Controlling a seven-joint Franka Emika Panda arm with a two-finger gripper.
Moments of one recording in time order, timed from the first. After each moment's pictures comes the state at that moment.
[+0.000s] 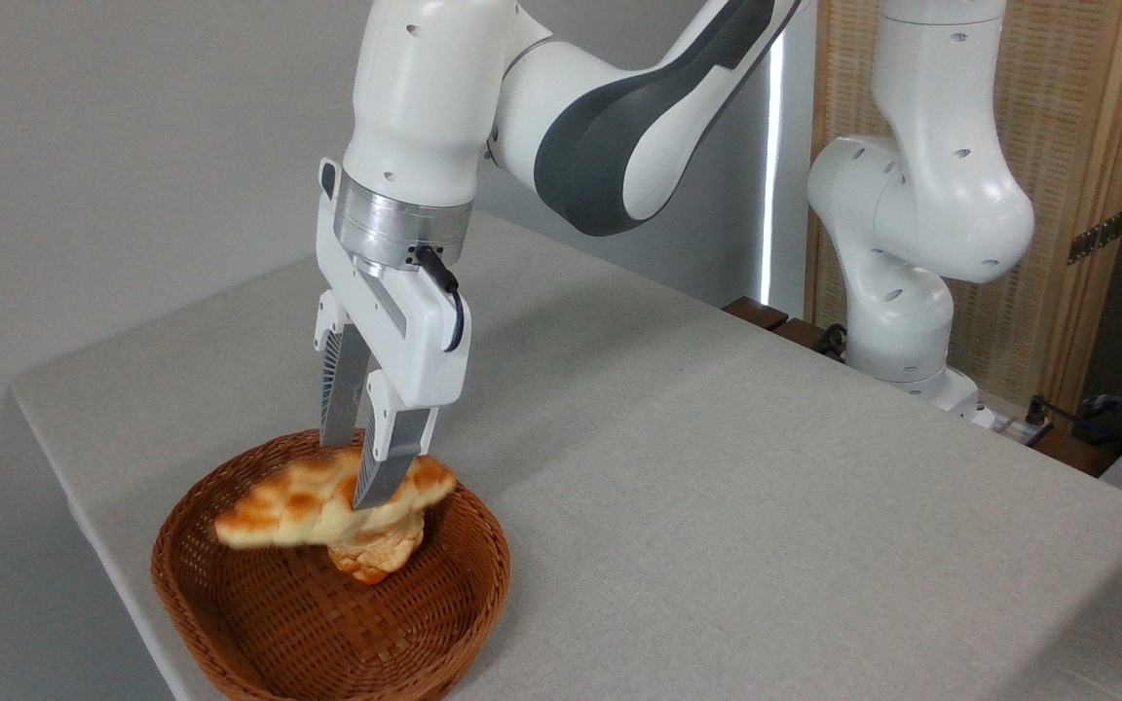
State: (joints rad) arm -0.15 -0.05 0.09 -2.04 -0.26 2.34 1.02
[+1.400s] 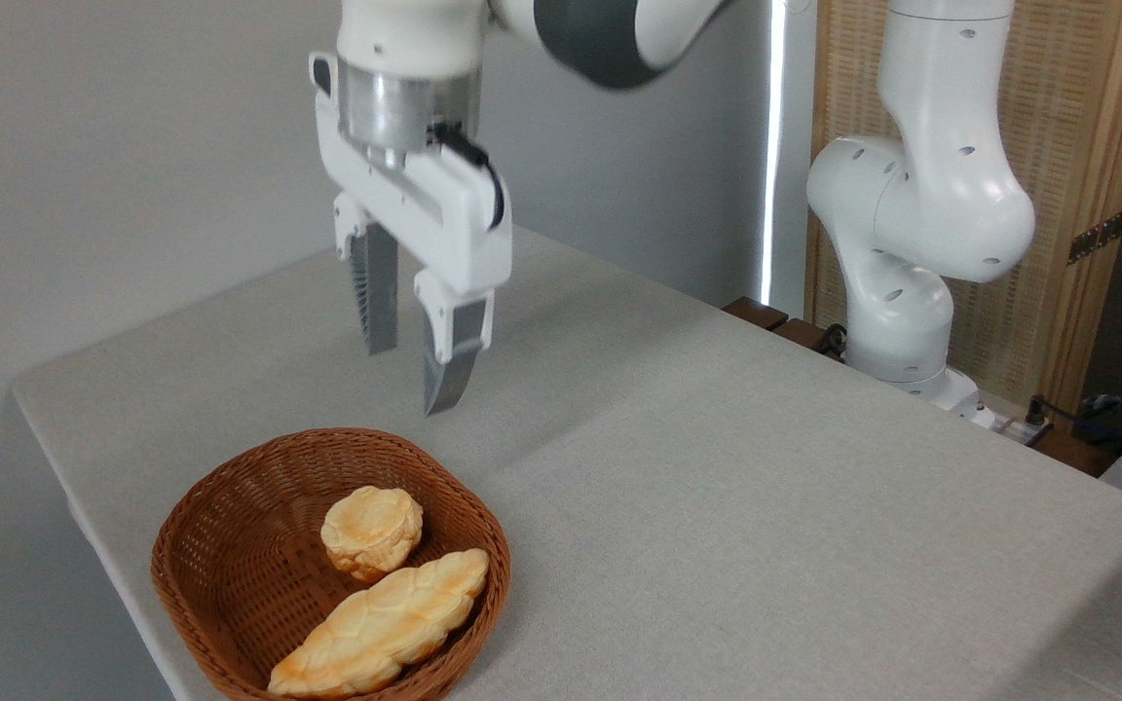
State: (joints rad) arm -0.14 -0.11 0.10 -1.84 -0.18 1.87 0.83
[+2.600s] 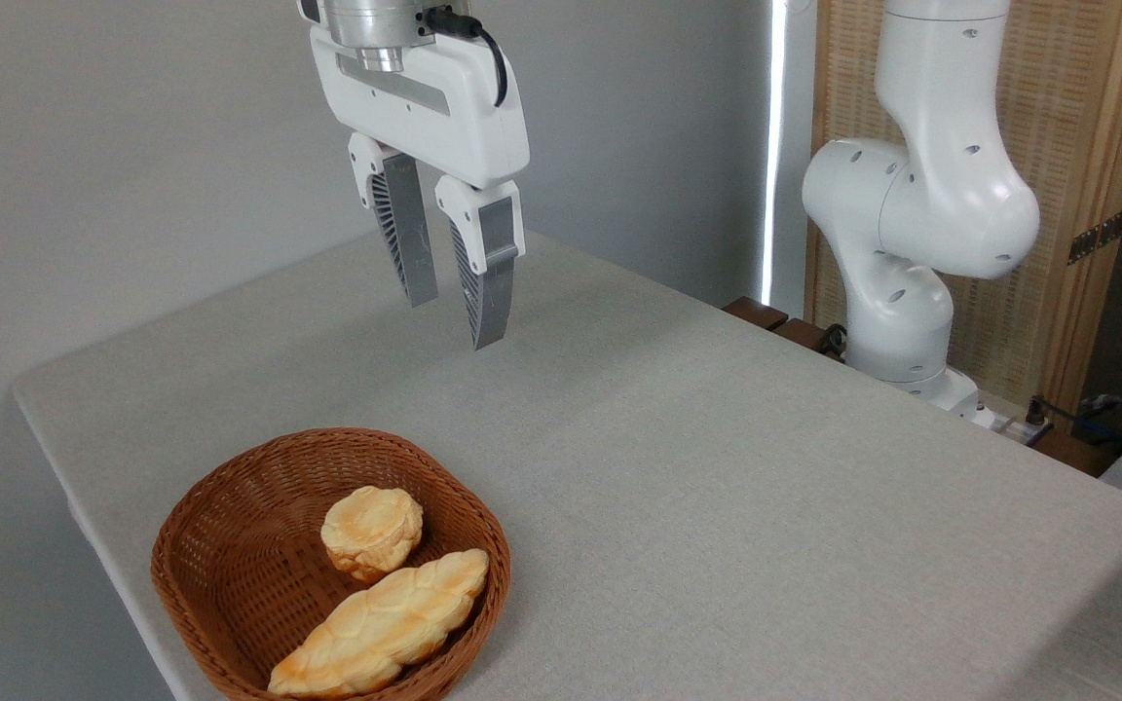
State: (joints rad) arm -0.03 -0.09 -0.04 -1.67 -0.04 1.62 0.73
